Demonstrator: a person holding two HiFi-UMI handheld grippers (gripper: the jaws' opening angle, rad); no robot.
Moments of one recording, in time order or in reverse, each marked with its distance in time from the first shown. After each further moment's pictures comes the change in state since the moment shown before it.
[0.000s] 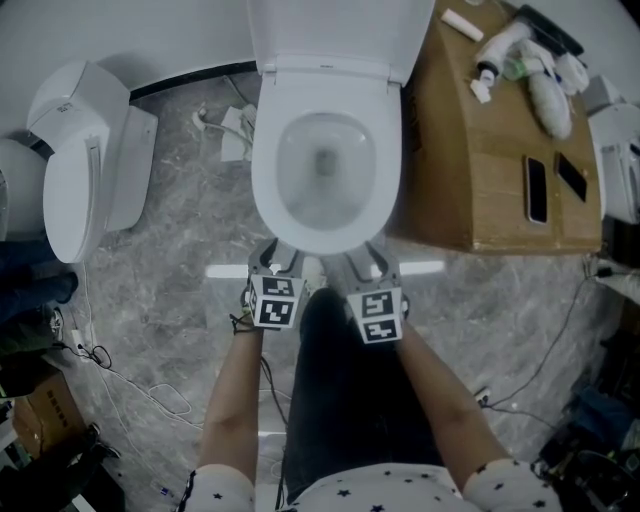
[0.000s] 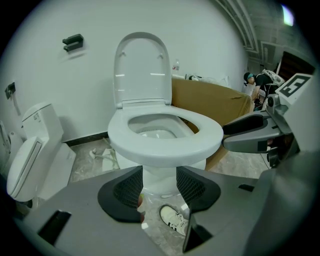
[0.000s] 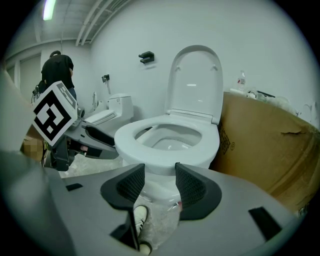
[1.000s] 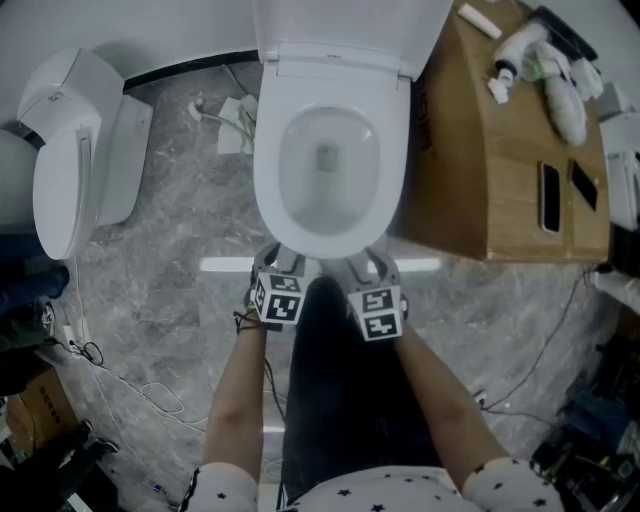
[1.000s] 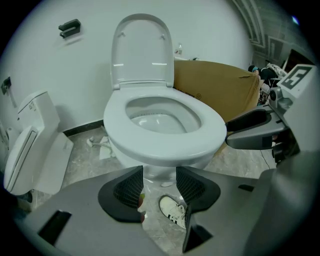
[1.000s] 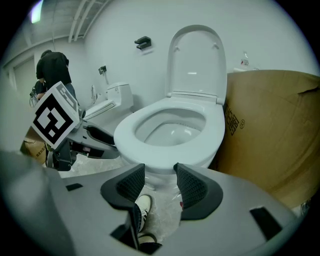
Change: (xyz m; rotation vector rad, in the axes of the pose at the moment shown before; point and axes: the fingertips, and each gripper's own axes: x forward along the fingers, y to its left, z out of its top) left arm 0.050 -0.002 -0.048 -0.011 0.106 -0.005; right arm 0.041 0.003 -0.052 0.030 0.120 0.044
